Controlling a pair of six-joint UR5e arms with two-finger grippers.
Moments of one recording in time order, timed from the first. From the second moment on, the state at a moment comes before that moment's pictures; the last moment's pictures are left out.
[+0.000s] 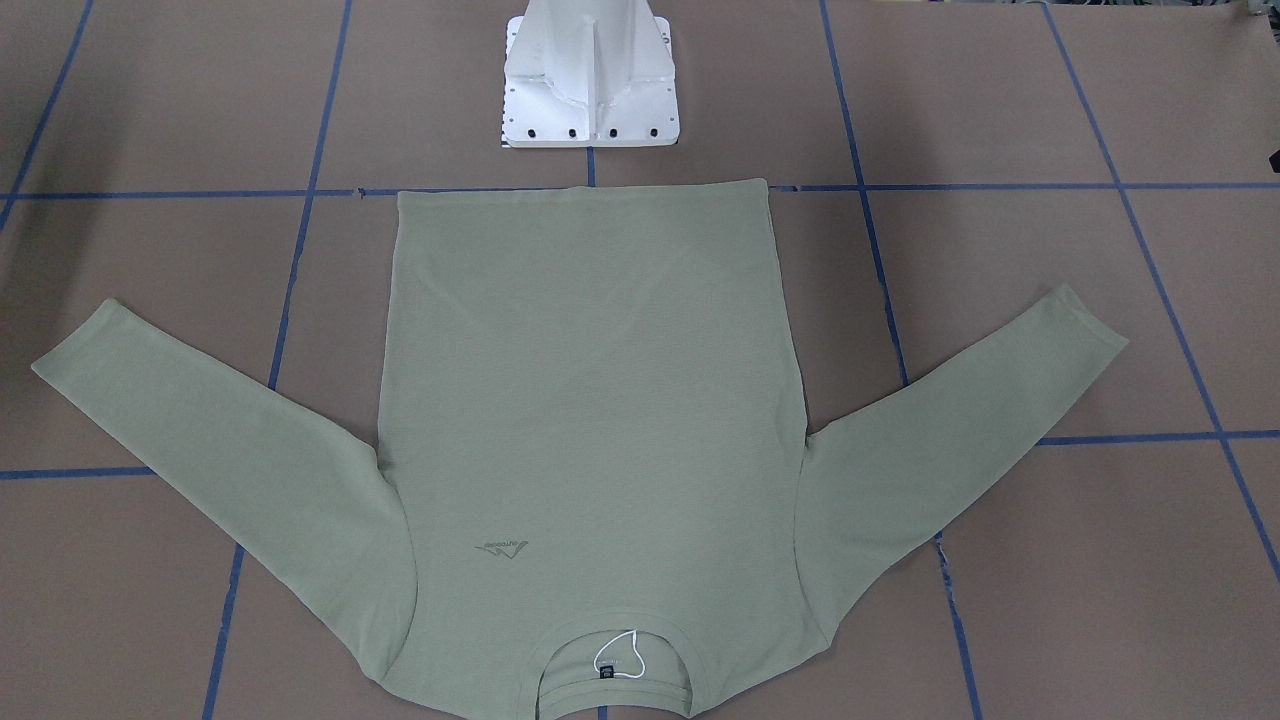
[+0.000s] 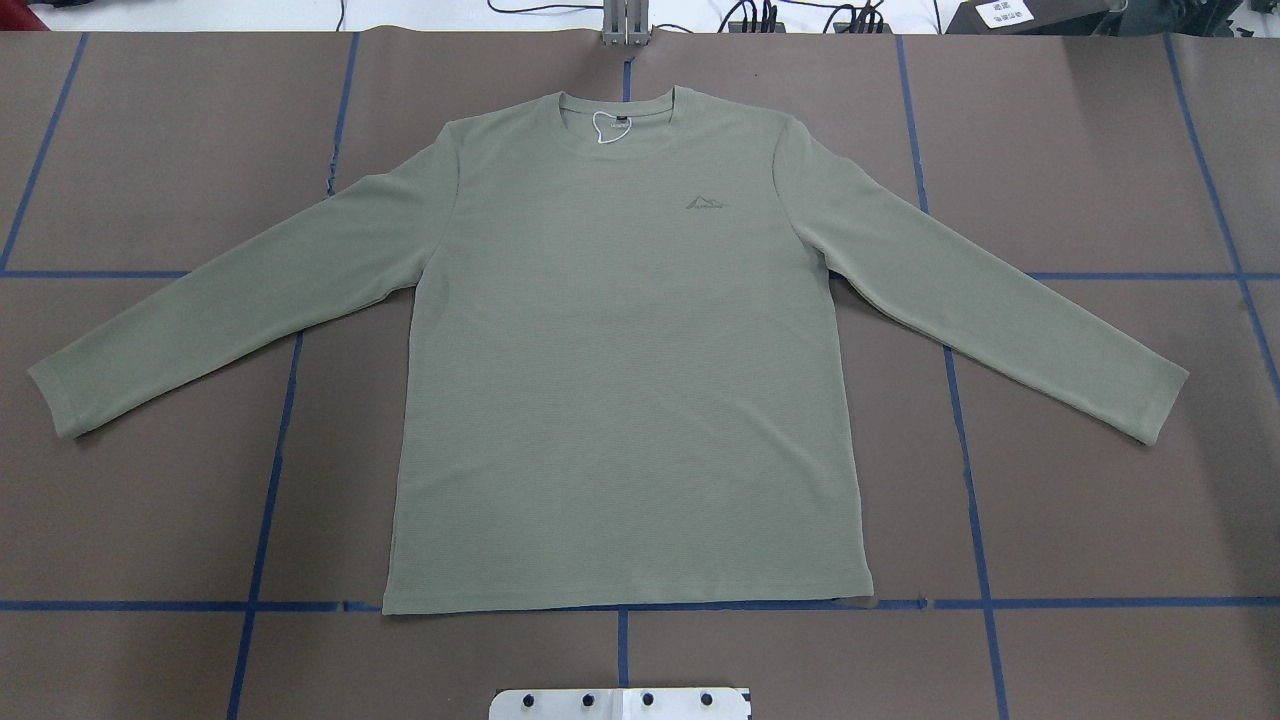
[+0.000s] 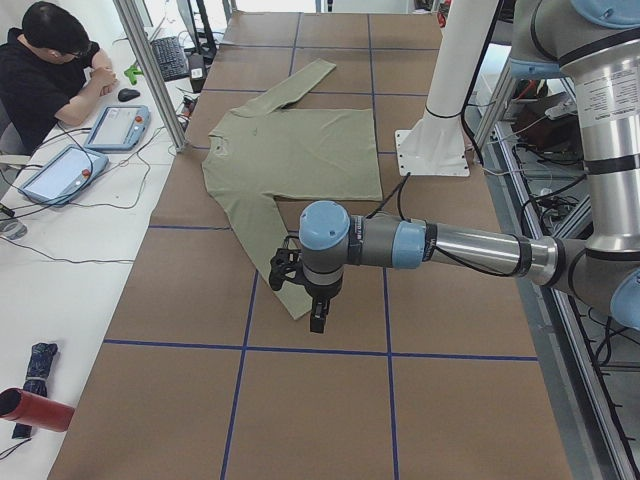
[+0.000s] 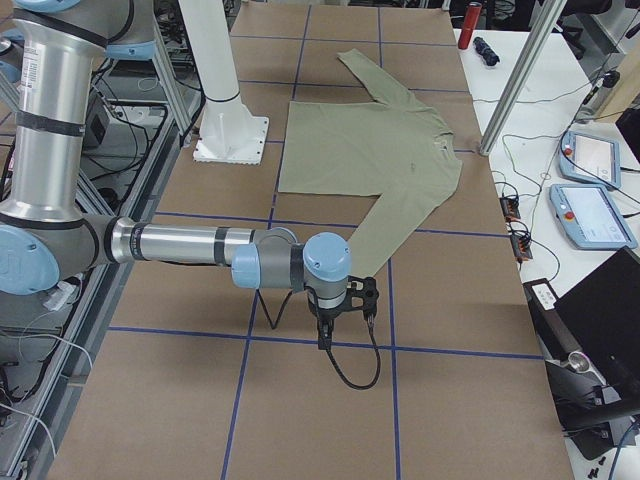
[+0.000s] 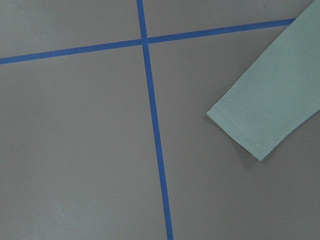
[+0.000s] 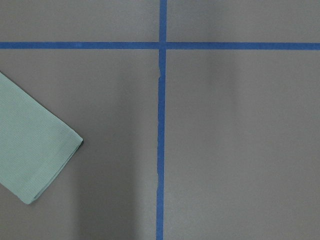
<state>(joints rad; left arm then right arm) -1.54 -1.32 -1.96 -1.49 -2.35 0.07 1.56 -1.78 1.77 -1.52 2.36 0.03</state>
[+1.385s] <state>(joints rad) -1.54 -1.42 -2.05 -1.52 -2.36 0.07 1.24 -1.75 1.69 -0.80 2.29 0.68</state>
